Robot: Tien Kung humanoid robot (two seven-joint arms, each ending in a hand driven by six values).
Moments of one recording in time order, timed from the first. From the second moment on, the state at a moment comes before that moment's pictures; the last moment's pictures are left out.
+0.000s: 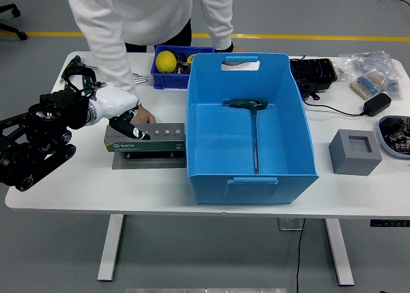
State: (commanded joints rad) left arm -0.89 0.42 -0.45 -0.94 2.00 -0.12 0.02; right arm 0.20 -0.21 0.10 0.21 0.06 -0.18 -0.10
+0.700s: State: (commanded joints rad) left arm -0.88 0.42 -0.46 -0.89 2.02 0.10 -0.08; right arm 0.20 -0.21 0.11 0.21 0.04 -0.19 -0.10
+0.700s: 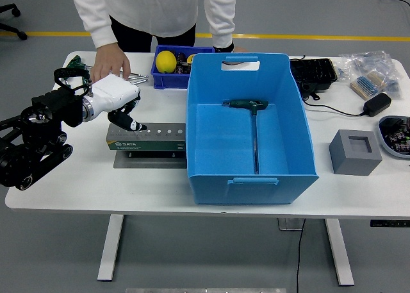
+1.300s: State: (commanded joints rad) left arm -0.86 0.45 -0.60 -0.99 1.98 0.14 -0.13; right arm 0.20 -0.21 0.10 0.21 0.05 -0.19 -0.10
